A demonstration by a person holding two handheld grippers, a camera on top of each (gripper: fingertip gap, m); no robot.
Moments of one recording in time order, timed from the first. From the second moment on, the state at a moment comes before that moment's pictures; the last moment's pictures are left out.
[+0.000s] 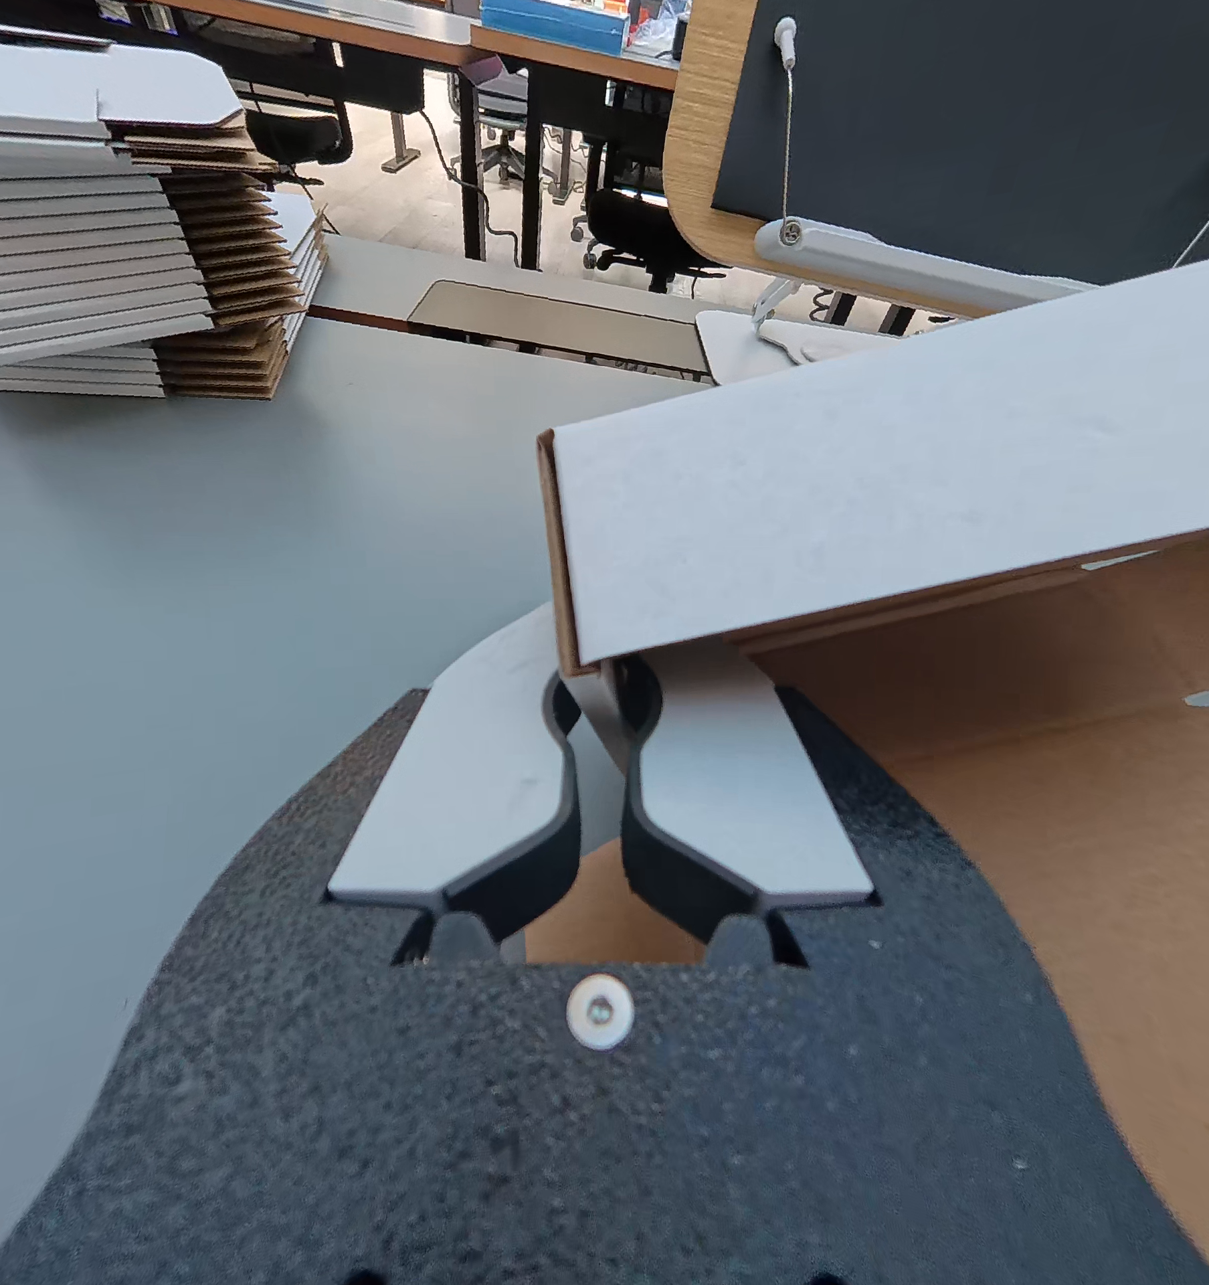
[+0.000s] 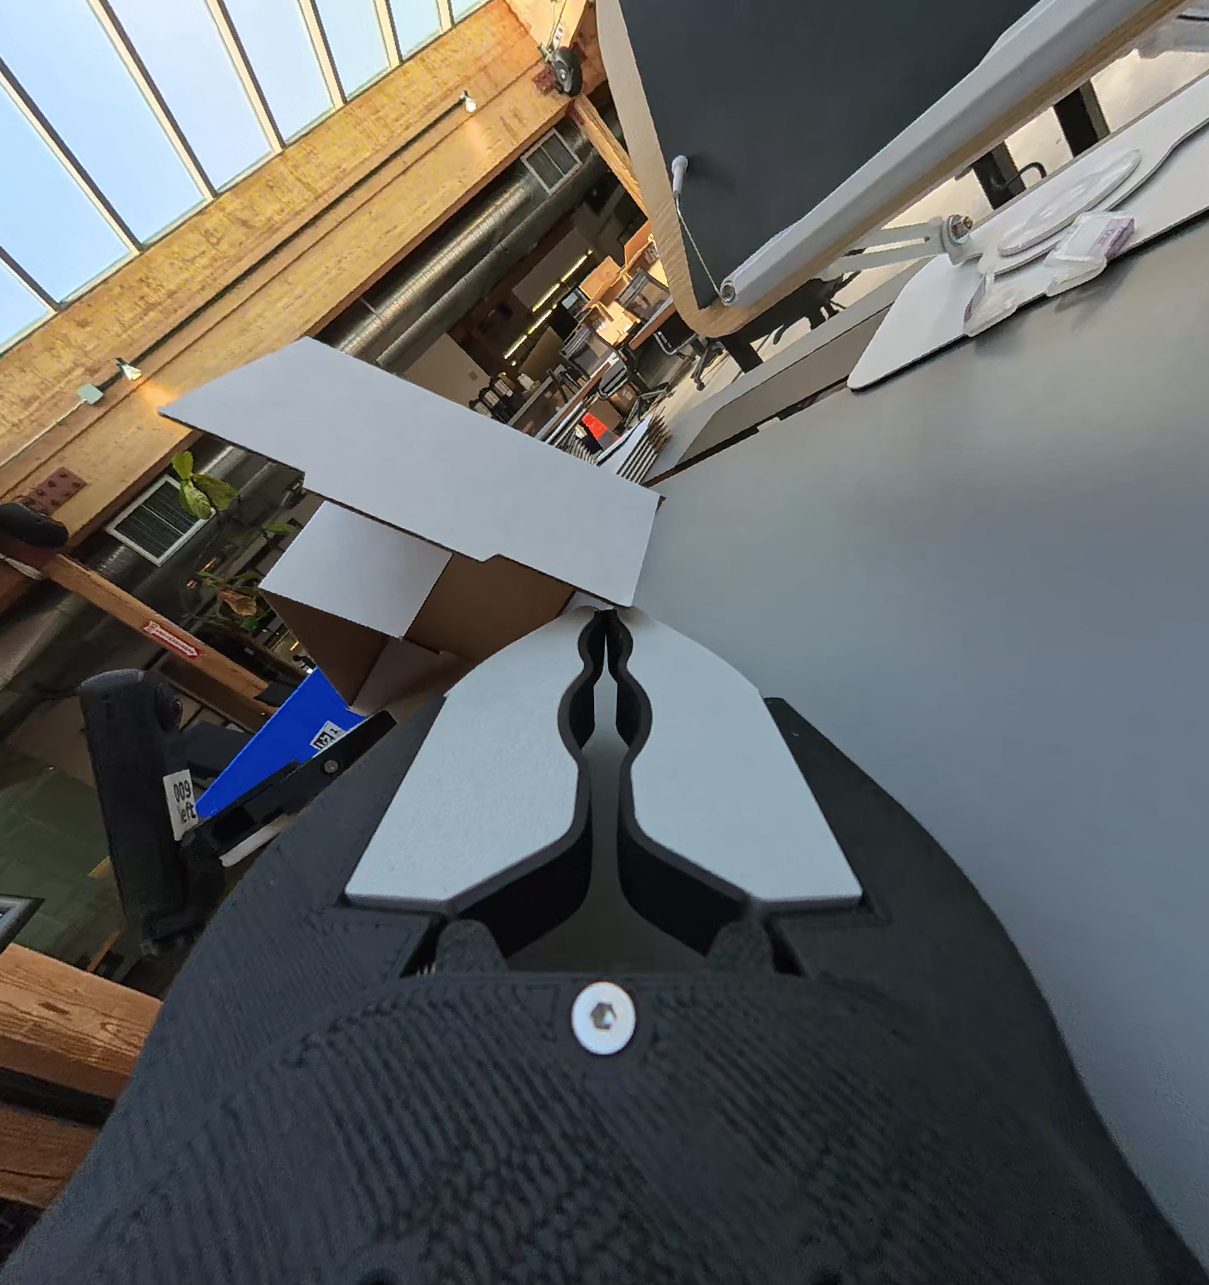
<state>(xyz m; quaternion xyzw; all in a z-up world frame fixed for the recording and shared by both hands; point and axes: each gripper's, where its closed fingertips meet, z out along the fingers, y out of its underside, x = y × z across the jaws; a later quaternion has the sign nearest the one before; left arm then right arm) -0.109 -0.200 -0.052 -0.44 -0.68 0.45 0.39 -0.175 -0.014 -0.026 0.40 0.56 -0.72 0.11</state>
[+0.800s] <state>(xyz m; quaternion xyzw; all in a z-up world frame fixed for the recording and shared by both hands) -0.121 -0.170 -0.055 -0.50 -0.63 0.48 0.34 -0.191 0.022 -0.036 0.34 0.70 -0.62 -0.12</state>
